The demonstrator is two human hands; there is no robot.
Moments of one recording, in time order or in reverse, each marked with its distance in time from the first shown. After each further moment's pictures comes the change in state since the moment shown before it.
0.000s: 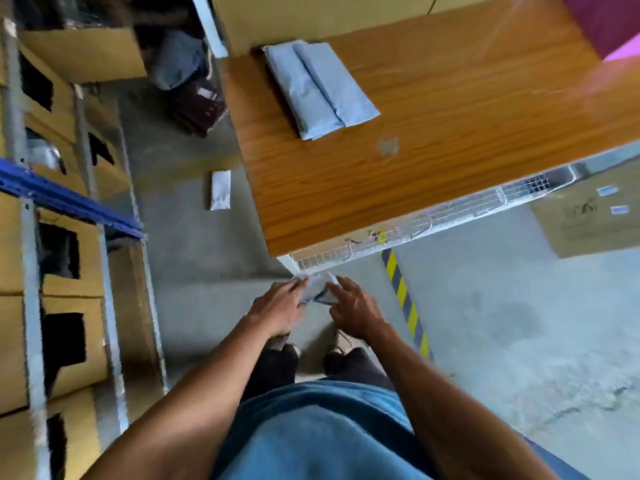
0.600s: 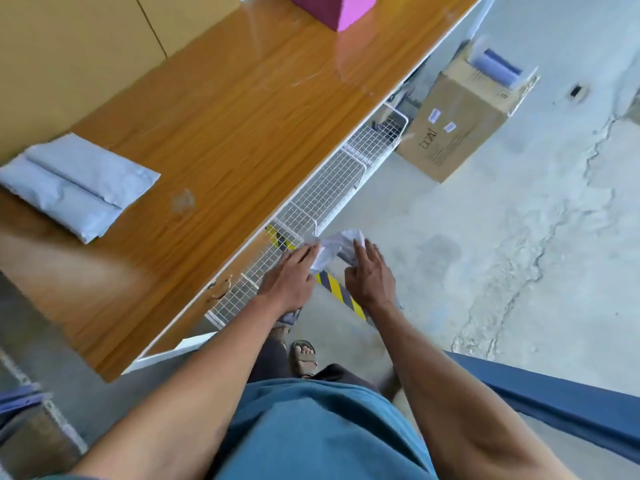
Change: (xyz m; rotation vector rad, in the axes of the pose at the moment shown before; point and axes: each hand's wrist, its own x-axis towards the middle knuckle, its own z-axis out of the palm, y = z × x) left_hand 0.139 0.320 0.016 0.245 0.008 0.524; right_hand -0.111 0.235 -0.142 0.299 0.635 0.623
